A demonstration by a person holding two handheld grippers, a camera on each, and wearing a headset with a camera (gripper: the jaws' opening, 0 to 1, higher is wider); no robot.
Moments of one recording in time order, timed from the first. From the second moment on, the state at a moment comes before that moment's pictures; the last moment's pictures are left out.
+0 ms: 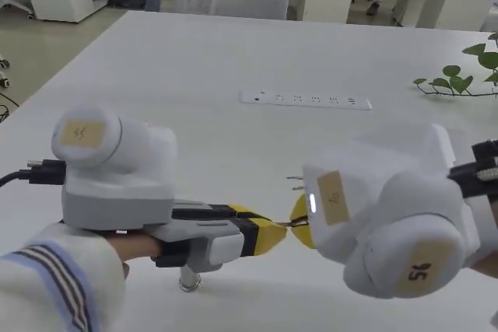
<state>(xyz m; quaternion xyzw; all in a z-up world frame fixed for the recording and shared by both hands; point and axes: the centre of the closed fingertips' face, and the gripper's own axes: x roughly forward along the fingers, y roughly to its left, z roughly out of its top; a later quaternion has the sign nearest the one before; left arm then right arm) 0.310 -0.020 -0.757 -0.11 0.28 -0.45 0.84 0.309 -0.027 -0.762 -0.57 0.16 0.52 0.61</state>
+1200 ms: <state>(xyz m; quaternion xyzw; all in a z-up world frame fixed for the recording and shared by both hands) 0.310 -0.019 -0.750 -0.18 0.30 -0.43 0.83 0.312 -0.025 -0.759 -0.56 0.15 0.52 0.63</state>
